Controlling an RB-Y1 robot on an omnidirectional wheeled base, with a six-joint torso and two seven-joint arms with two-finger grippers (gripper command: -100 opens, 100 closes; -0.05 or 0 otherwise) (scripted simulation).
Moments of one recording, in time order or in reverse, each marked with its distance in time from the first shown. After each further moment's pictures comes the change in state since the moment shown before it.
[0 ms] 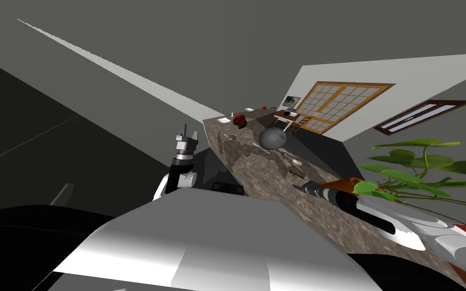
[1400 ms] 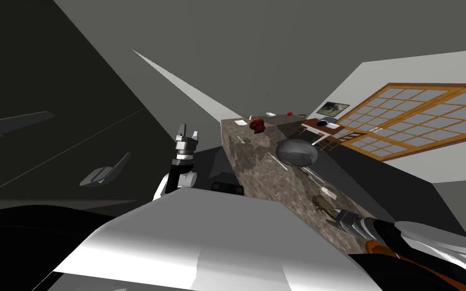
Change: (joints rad) left arm 0.000 0.000 0.000 0.000 0.000 0.000 0.000; right arm 0.127 -0.154 0.232 0.184 0.074 0.037 0.061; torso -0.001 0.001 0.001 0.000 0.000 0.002
